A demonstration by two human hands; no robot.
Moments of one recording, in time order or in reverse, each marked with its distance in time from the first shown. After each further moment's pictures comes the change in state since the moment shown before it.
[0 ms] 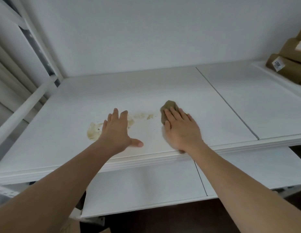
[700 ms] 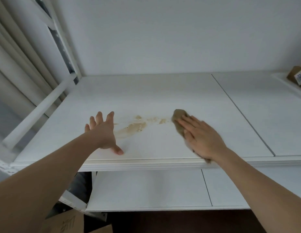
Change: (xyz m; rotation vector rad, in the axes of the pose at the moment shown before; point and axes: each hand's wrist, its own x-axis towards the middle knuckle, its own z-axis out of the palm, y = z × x) left_hand -0.001 -0.052 -0.035 0.136 -0.158 -0.284; right_hand 0.002 0.037 -0.012 -0.032 -0.053 -0.215
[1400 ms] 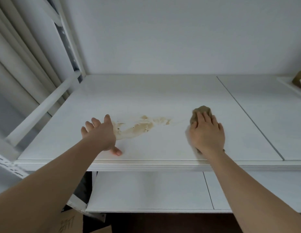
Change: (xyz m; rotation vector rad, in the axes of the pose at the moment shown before) left_hand 0.011 -0.021 0.011 0.095 0.006 -0.140; right_hand 0.024 -0.027 0.010 0.038 0.166 0.497
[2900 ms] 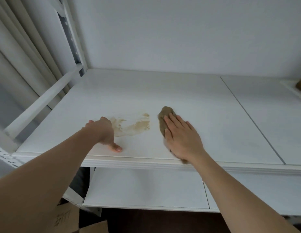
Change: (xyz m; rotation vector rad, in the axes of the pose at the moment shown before) left_hand 0.013 -0.007 -0.007 -0.004 -0.195 0.006; right_hand -0.024 -0.047 0.010 -0.052 -0.172 -0.467
